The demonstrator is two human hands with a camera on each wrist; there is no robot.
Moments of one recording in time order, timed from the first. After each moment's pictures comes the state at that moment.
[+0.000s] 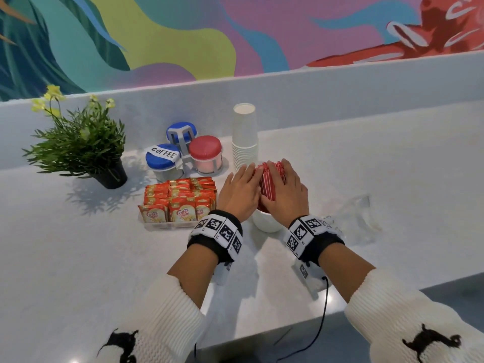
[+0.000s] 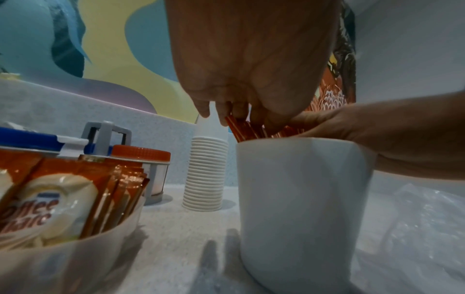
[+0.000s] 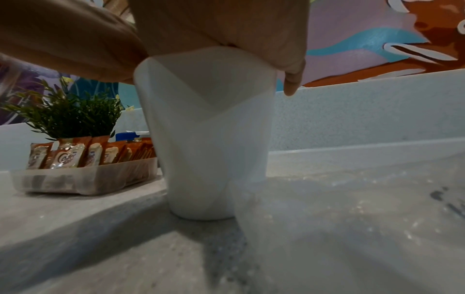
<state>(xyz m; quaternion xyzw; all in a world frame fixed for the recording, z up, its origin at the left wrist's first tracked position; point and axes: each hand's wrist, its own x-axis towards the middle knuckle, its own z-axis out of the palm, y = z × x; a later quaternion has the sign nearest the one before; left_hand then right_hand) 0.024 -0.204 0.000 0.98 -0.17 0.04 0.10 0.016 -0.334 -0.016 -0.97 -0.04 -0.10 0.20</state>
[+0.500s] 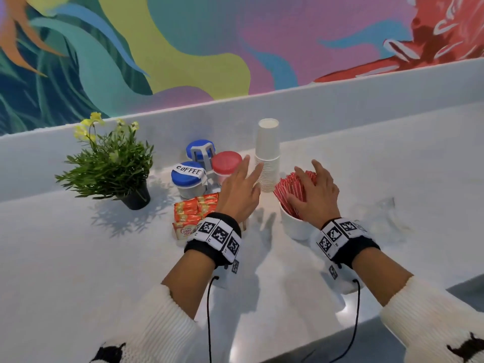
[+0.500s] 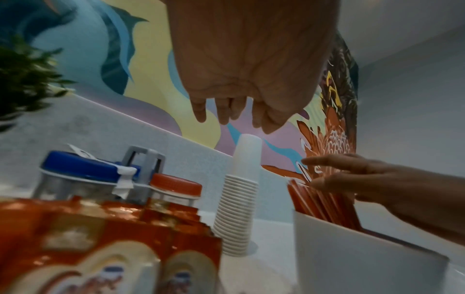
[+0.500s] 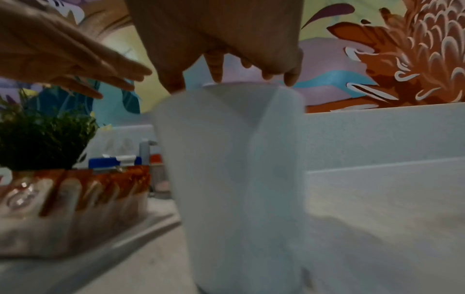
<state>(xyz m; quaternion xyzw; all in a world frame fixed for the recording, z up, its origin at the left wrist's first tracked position) 0.026 -0.127 0.037 0.96 -0.20 0.09 0.19 0.012 -0.316 0.003 -0.97 0.02 -0.13 0.21</state>
